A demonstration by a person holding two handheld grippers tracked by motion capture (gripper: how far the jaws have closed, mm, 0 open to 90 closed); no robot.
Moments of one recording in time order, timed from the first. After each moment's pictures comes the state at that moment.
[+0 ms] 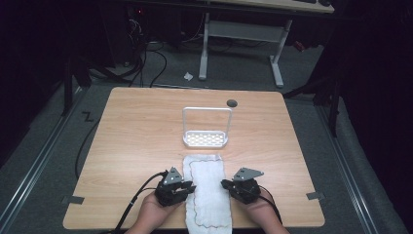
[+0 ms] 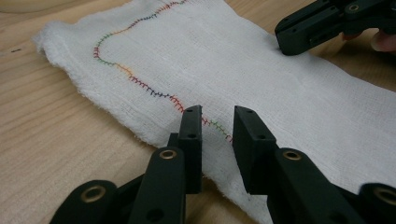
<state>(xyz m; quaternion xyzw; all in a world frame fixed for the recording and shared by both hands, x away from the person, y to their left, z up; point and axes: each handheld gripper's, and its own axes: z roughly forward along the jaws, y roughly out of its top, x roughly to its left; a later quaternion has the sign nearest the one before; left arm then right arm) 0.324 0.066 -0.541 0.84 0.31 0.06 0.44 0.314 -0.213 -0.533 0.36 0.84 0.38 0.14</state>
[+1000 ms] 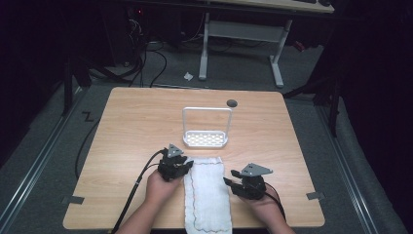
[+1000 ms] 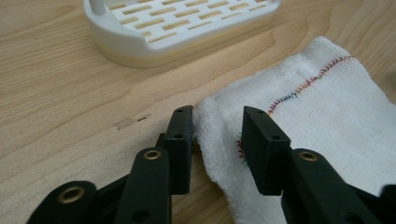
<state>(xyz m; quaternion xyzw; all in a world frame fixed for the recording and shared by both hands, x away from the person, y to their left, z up) 0.401 0.056 -0.539 0.80 0.40 0.12 0.43 0.323 -0.227 -0.527 0.39 0.81 0.40 0.17</state>
